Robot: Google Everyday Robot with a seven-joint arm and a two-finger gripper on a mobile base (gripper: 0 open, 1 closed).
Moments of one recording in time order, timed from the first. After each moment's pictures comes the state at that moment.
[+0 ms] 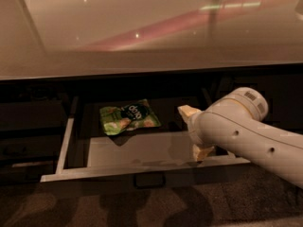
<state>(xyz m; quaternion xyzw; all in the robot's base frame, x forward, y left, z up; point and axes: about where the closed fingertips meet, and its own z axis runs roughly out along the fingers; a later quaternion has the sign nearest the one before) 0.516 -0.136 0.705 -0.78 0.57 -0.17 0.20</state>
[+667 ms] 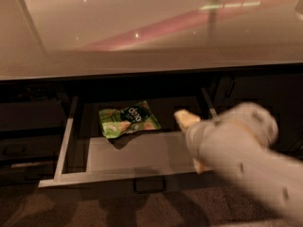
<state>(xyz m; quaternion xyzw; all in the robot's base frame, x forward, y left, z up) 0.482 -0.124 0.729 -0.79 0.53 -0.21 0.21</state>
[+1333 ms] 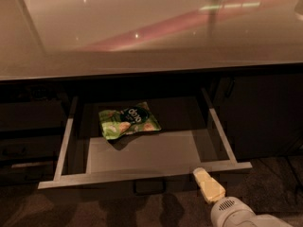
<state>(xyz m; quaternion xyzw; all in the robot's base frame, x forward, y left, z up) 0.331 -0.171 0.665 -0.80 0.50 -0.27 0.20</state>
